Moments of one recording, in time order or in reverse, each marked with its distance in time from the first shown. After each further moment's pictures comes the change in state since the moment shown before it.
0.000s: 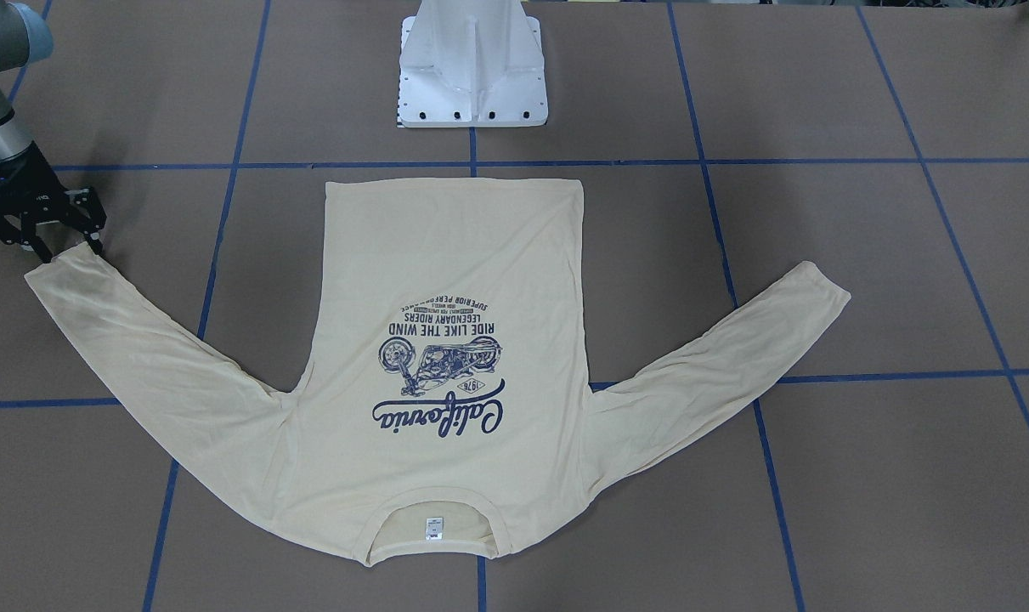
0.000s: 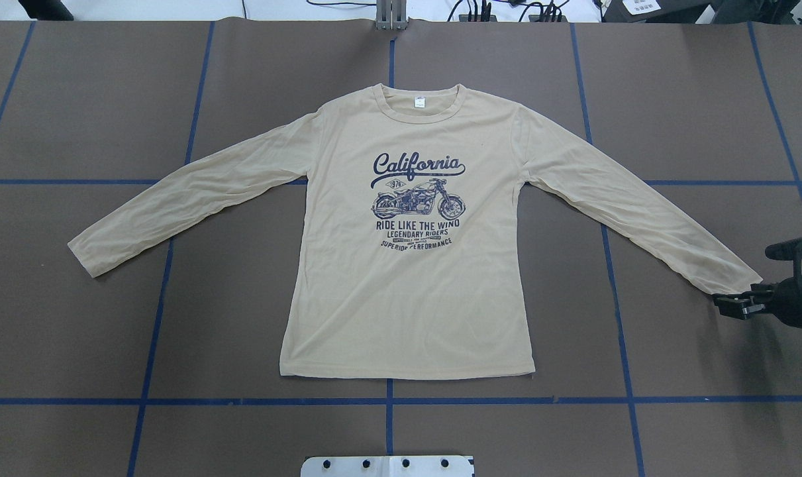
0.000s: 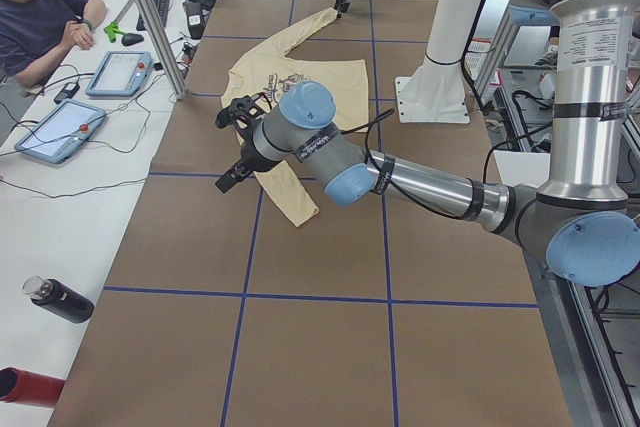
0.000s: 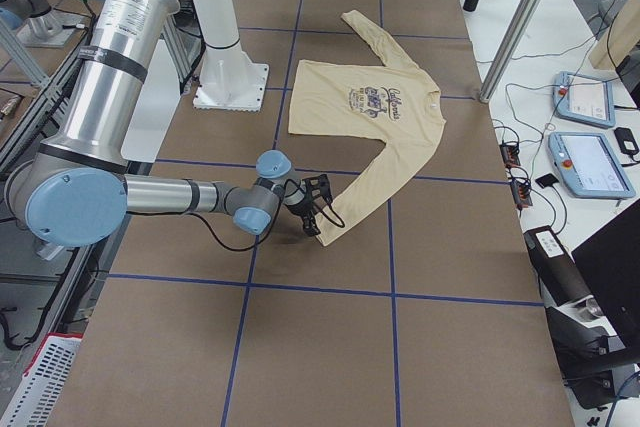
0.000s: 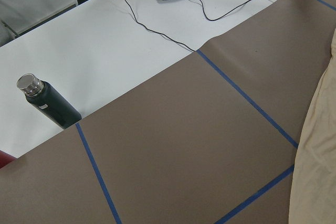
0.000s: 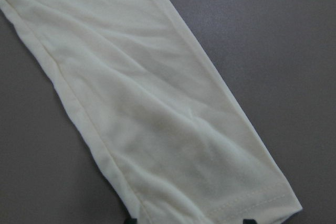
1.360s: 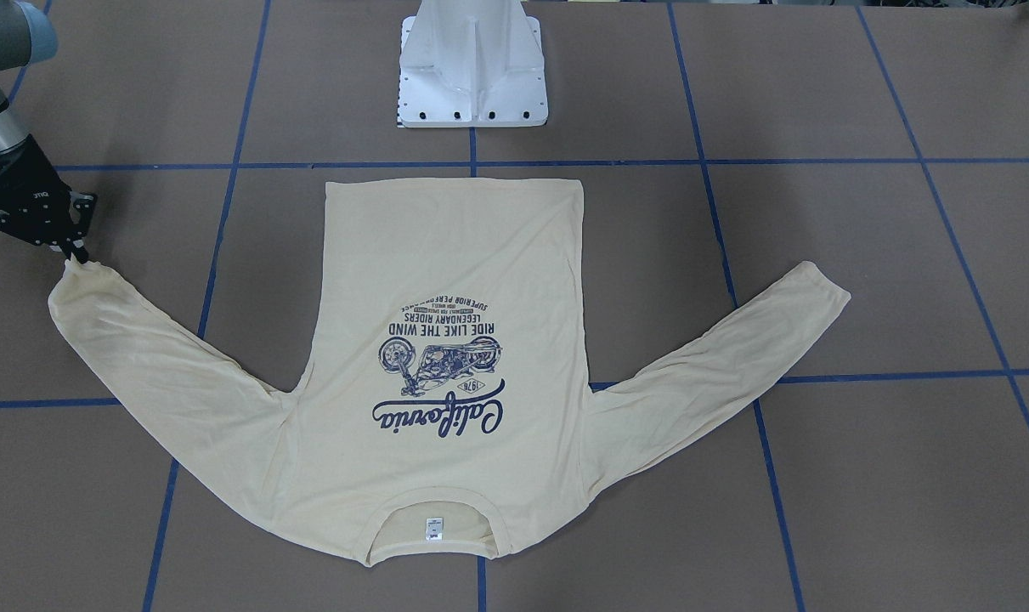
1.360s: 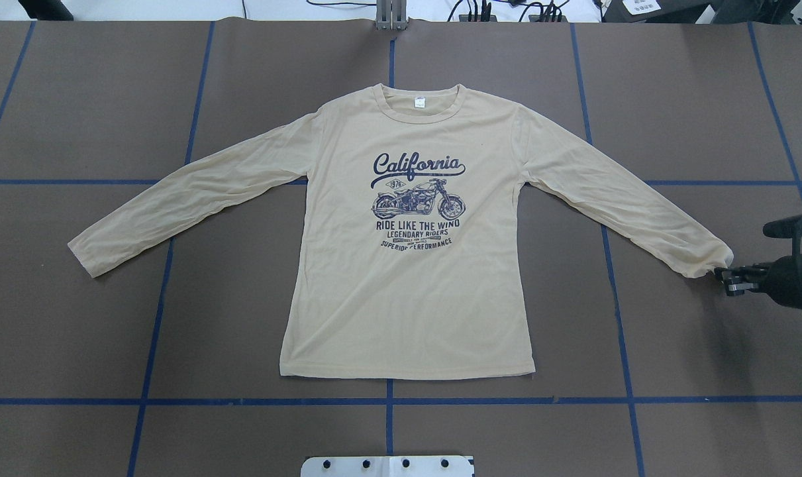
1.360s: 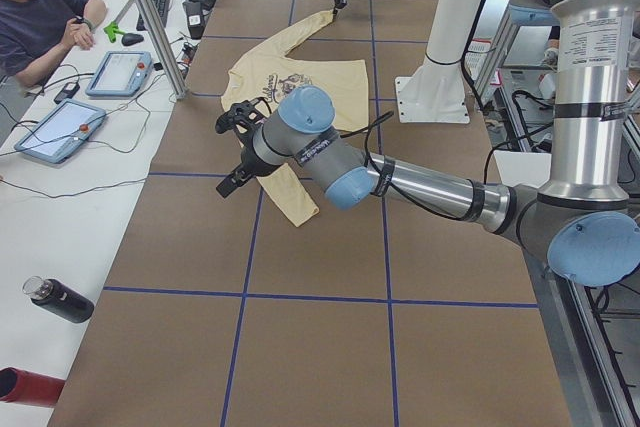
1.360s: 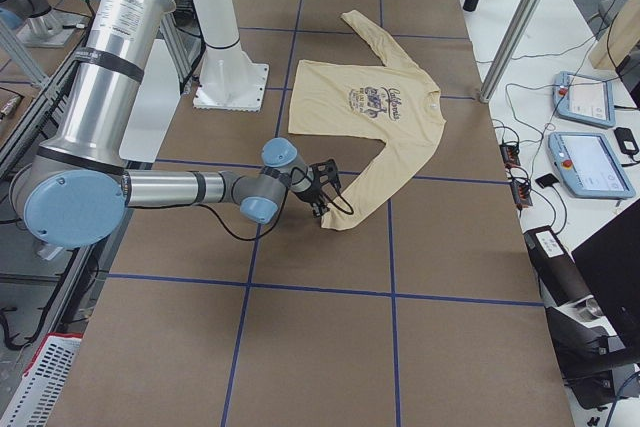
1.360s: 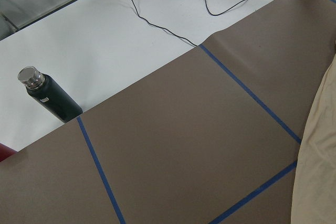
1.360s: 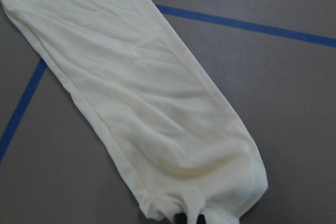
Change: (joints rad) left arm 0.000 0.004 0.010 0.001 0.000 0.002; right arm 0.099 0.050 0.060 -0.013 0.064 -0.026
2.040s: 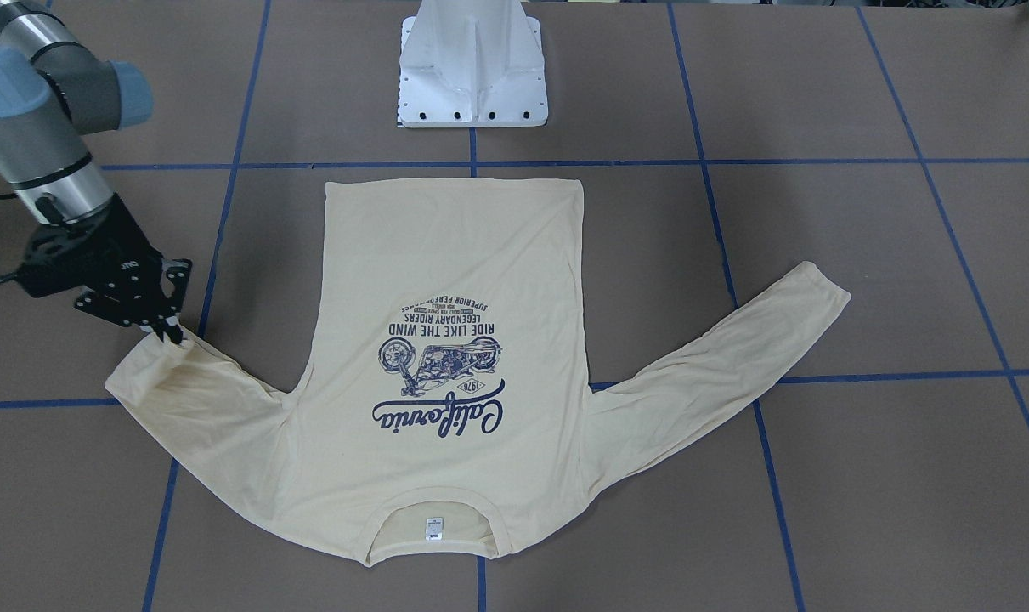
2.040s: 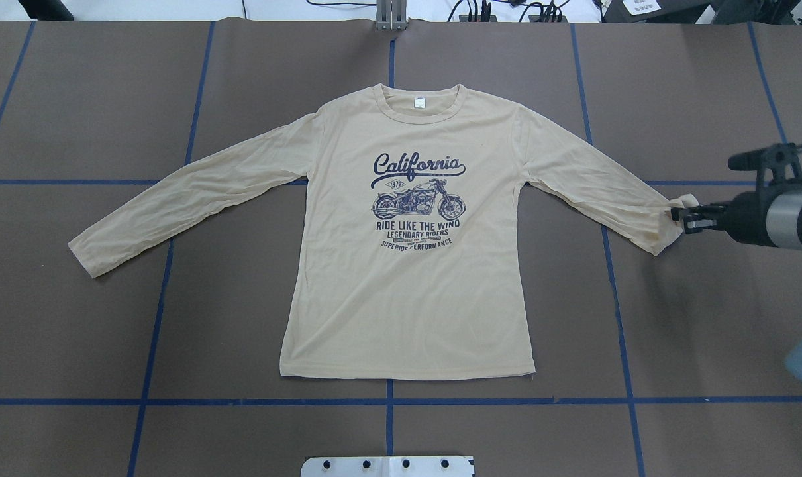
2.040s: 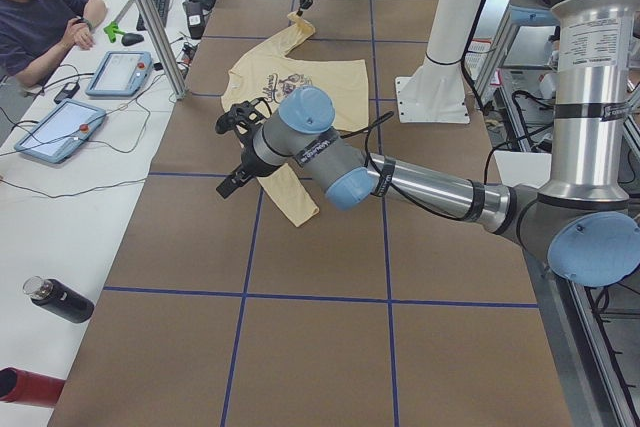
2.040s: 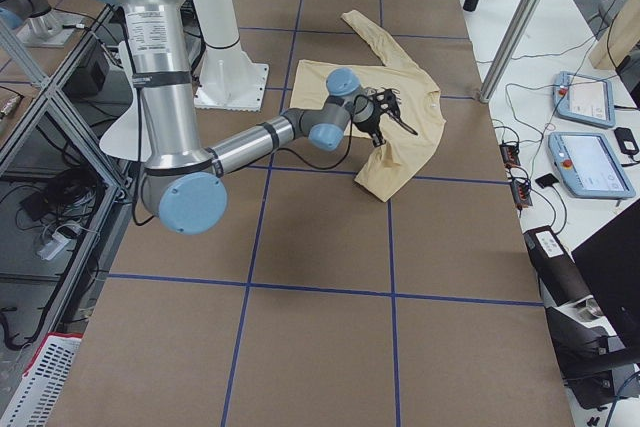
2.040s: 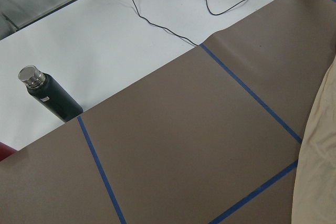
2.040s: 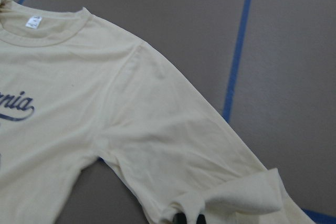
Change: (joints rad) left arm 0.000 0.000 0.001 0.000 0.001 -0.001; right arm 0.075 0.583 -0.005 -0.505 0.025 -0.034
